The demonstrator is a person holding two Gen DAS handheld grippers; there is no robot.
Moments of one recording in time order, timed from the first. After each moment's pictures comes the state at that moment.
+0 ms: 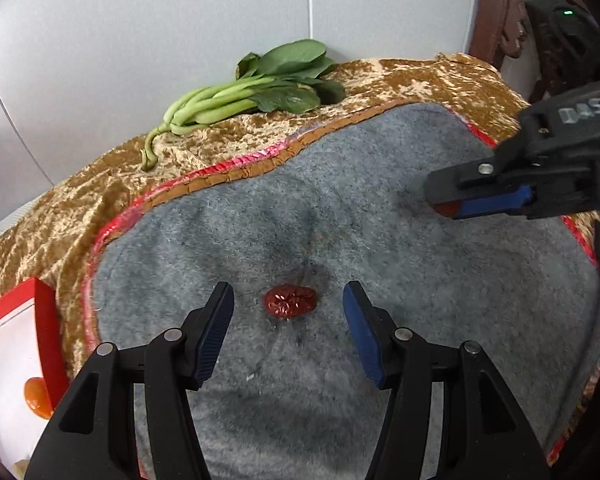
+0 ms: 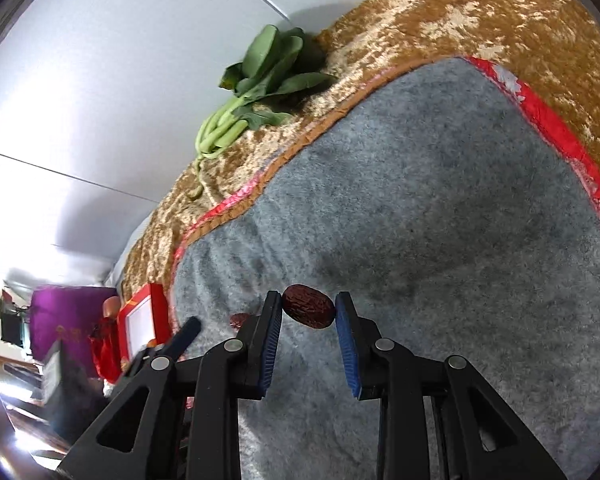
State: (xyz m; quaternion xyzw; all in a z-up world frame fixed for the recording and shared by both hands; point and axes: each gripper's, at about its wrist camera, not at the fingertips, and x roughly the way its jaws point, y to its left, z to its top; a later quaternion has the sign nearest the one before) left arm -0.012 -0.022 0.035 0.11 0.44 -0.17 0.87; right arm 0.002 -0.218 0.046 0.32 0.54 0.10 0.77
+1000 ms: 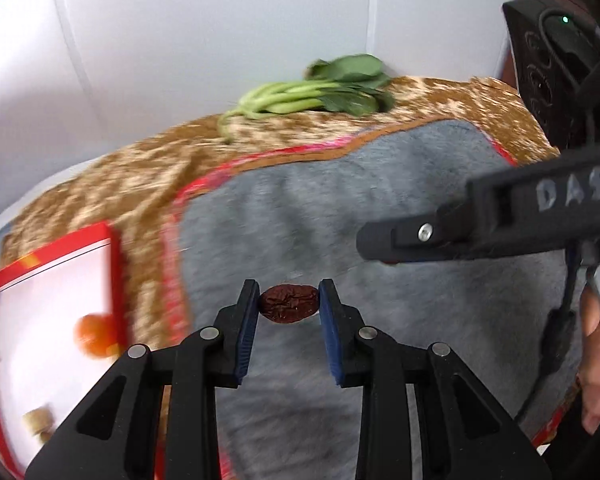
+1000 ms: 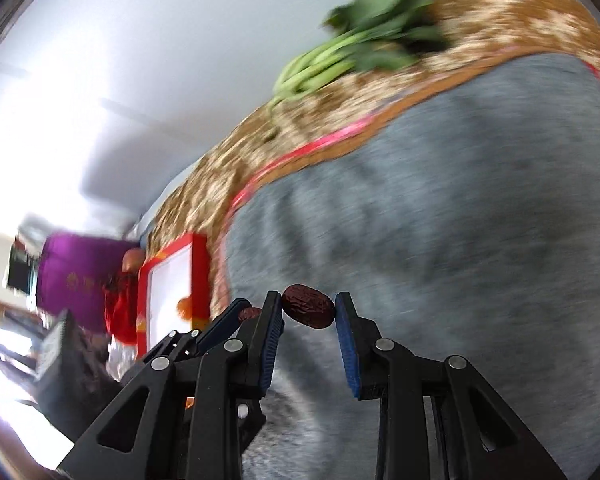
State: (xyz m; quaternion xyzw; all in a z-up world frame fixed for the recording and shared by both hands) left arm -0.049 0.039 0.064 0.08 0.44 -0.10 0.89; right arm -0.002 -0.110 0.053 0.26 0.55 0.20 0.77
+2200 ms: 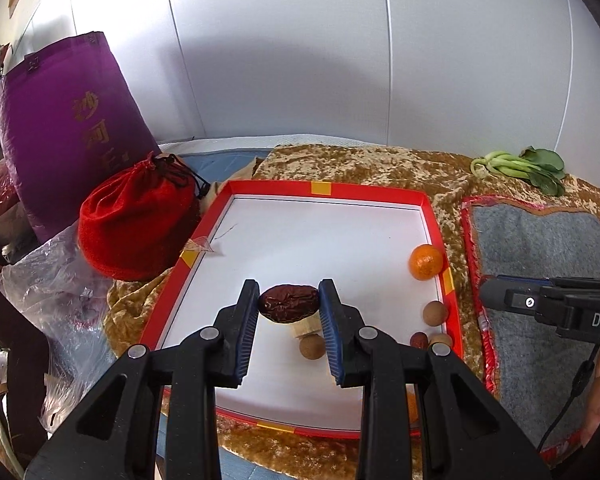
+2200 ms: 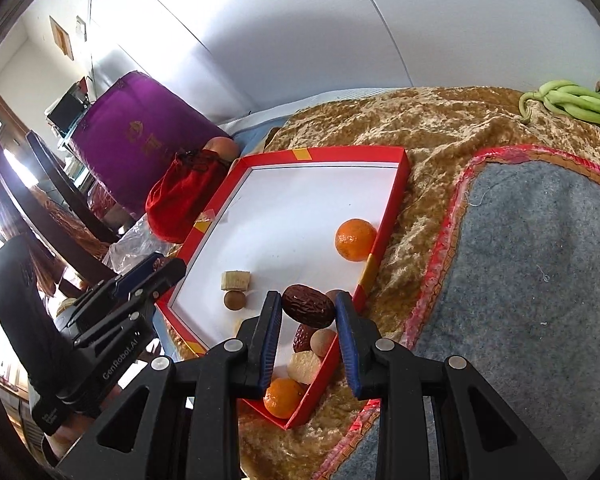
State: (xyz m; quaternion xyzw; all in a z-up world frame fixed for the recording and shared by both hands) left arm -0.155 0.241 0.100 -0.01 0.37 0.17 0.91; right arm -0.065 0.073 0.078 0.09 0.48 0.37 0.79
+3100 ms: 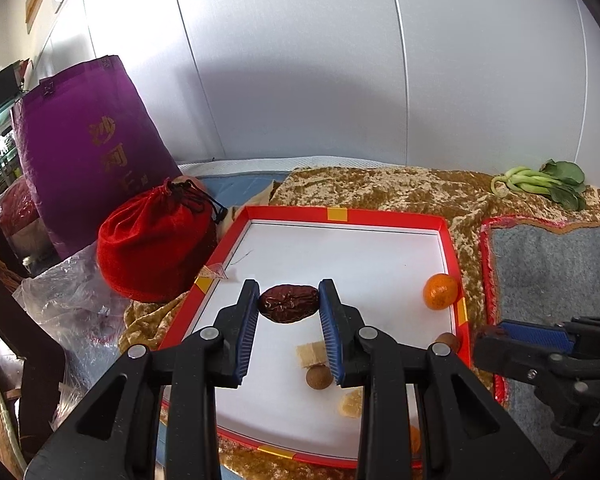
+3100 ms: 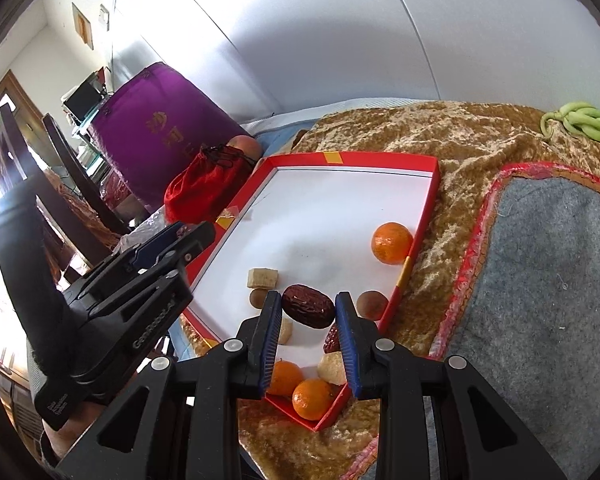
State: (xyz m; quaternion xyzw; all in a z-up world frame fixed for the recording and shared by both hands) left arm -0.143 0.234 0.106 0.02 0.34 0.21 0.92; right arm -0.084 0.087 0.088 0.07 0.45 0.40 0.79
